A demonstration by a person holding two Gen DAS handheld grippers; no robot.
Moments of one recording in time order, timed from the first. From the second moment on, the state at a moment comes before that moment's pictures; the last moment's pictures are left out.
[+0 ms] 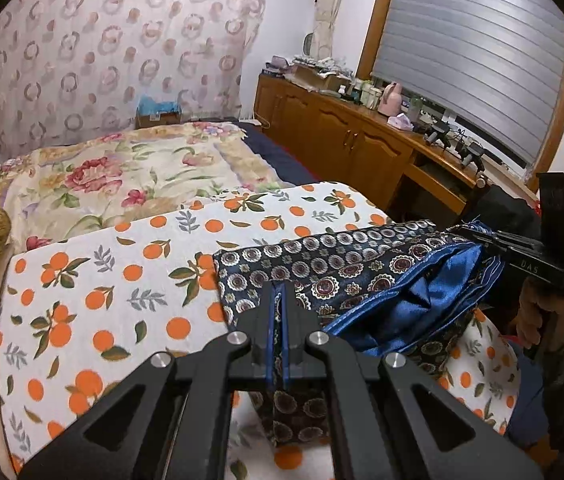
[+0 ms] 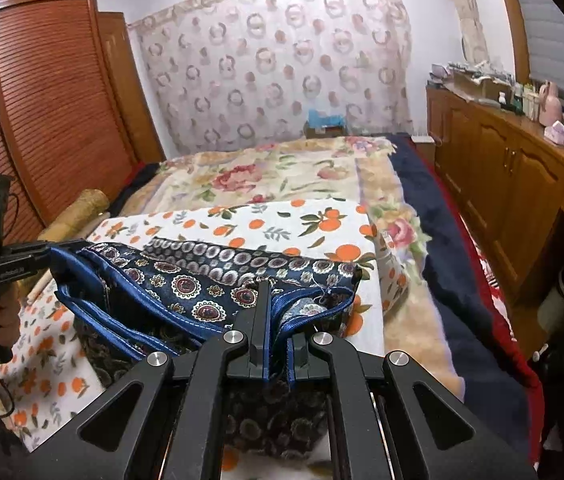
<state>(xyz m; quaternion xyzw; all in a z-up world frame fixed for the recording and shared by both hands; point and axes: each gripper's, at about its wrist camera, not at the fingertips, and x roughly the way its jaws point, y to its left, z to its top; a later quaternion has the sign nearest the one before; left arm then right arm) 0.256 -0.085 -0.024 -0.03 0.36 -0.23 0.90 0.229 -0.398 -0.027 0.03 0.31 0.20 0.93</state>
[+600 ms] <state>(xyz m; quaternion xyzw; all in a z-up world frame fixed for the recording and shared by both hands) 0.295 -0.081 -0.033 -0.01 0.37 -0.23 0.90 0.275 -0.391 -0.043 0.01 0.35 0.17 0.92</state>
